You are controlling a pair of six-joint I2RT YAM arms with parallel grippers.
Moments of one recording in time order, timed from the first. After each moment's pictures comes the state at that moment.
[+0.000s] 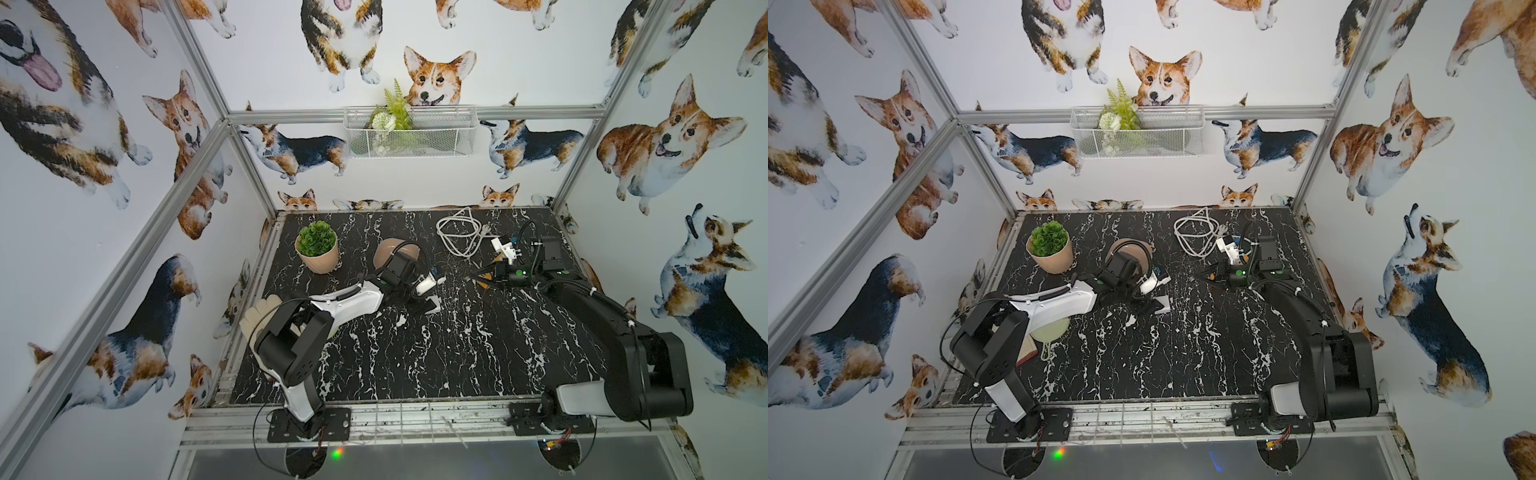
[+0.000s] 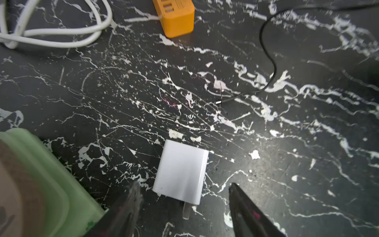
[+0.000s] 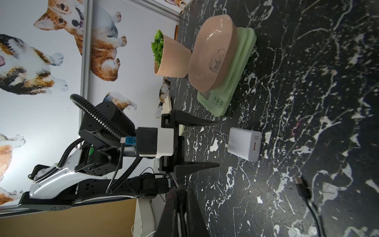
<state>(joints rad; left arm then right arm) -0.70 1.75 1.06 -0.20 0.33 0.43 0.12 1.39 0.86 -0.26 -1.07 0.55</state>
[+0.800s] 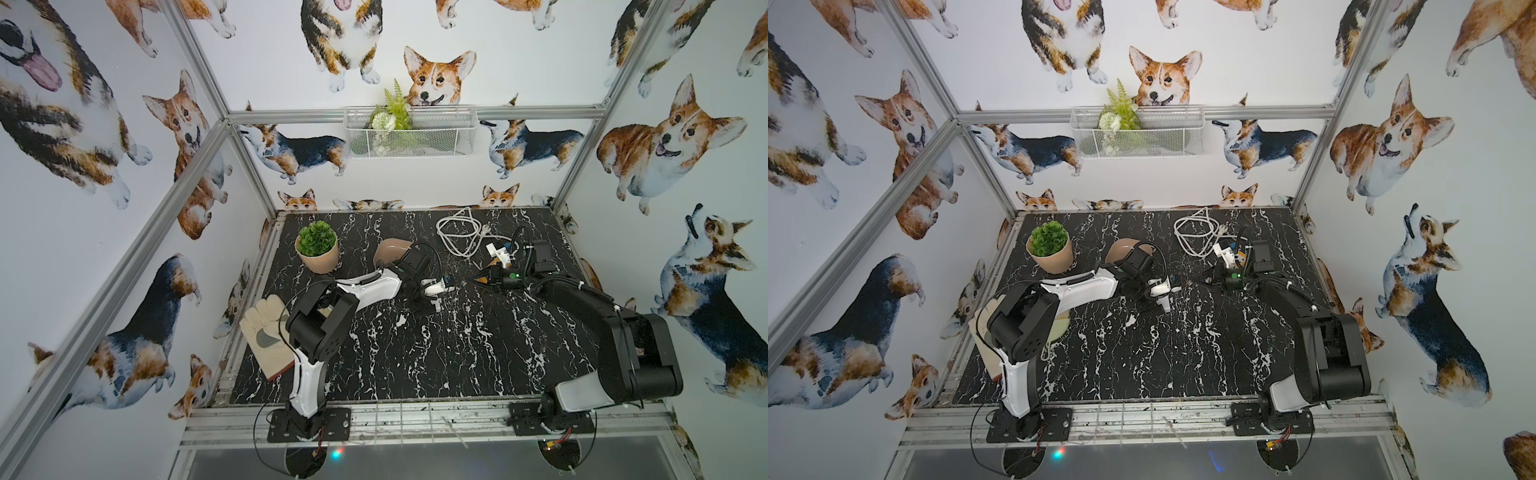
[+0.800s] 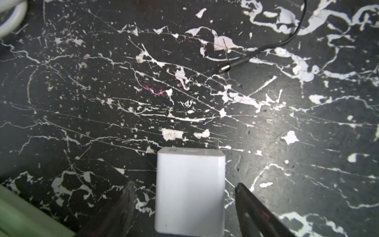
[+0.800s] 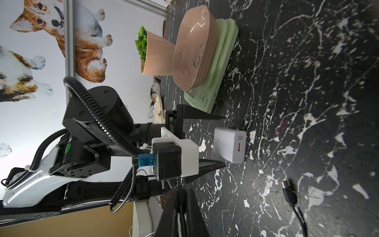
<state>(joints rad) -0.72 1.98 1.32 -0.45 0.30 0.65 0.14 1.47 0.84 -0.19 -1.05 0.55</state>
